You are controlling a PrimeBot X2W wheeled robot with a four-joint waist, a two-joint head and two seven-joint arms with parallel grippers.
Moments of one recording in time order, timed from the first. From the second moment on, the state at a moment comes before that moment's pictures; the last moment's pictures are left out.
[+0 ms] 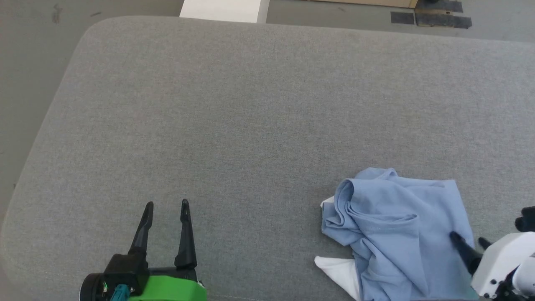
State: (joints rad) left arm 0.12 0.05 -0.12 -0.09 -0.17 0.06 -0.26; right arm 0.04 -0.12 -0.28 -0.04 0.38 0.13 0.69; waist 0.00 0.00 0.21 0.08
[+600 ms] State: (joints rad) left arm 0.11 0.05 -0.14 -0.10 -0.15 0.04 -0.26; right arm -0.04 -0.14 -0.27 0.08 0.44 0.13 0.73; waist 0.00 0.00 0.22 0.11
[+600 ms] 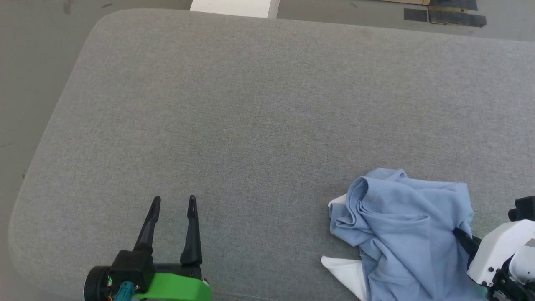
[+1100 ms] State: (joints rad) left arm 0.08 0.06 -0.14 -0.13 -0.11 0.03 -0.26; right arm -0.19 -0.30 -0.23 0.02 0.29 0.13 0.62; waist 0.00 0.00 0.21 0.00
